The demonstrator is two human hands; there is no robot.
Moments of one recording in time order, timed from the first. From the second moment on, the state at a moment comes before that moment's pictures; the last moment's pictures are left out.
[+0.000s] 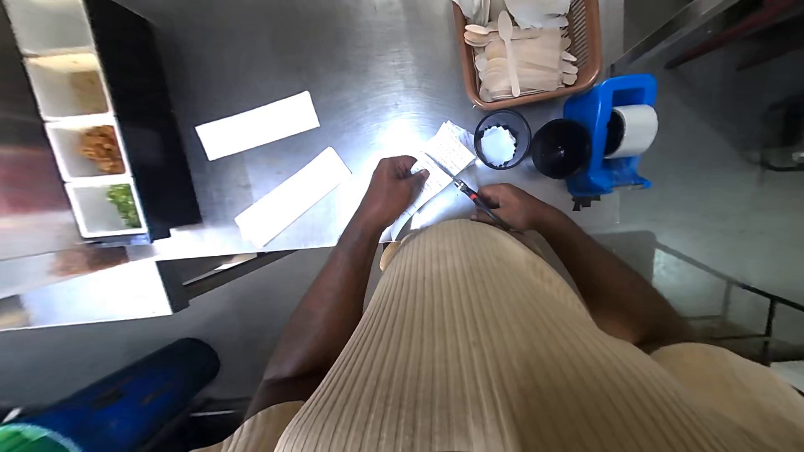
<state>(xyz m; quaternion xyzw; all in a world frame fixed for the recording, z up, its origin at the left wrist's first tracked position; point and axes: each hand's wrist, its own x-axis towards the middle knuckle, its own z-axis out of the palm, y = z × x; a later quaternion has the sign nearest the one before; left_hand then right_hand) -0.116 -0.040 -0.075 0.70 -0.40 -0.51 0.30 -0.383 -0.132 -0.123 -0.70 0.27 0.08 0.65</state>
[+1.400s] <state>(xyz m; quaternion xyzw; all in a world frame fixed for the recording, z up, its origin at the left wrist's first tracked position) -0.117 -0.016 -0.059 0.65 -0.39 -0.60 0.25 -0.332 -0.146 -0.090 -0.62 0.38 -0.13 0.67</state>
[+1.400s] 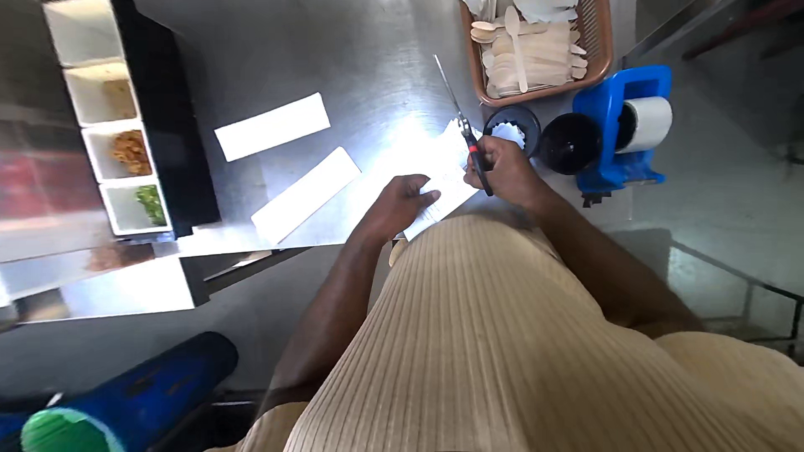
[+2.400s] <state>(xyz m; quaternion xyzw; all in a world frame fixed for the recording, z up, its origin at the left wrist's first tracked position) -0.111 -0.045 -0.074 0.73 -0.37 -0.52 0.25 -0.402 -0.137 -0.106 -0.68 0.25 0.16 0.67</state>
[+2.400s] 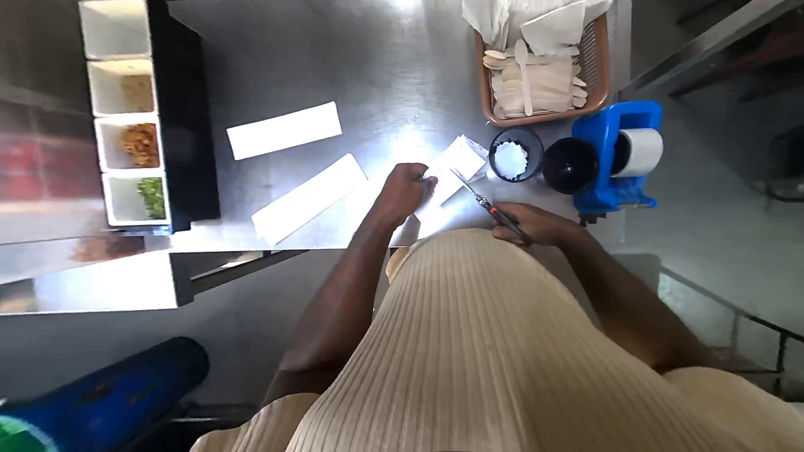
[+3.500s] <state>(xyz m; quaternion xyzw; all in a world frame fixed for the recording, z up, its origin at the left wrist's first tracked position) -0.117 -0.039 -0.077 0.74 -0.37 -0.50 0.25 -0.390 -0.141 -0.120 -0.74 0.24 0.13 0.62</state>
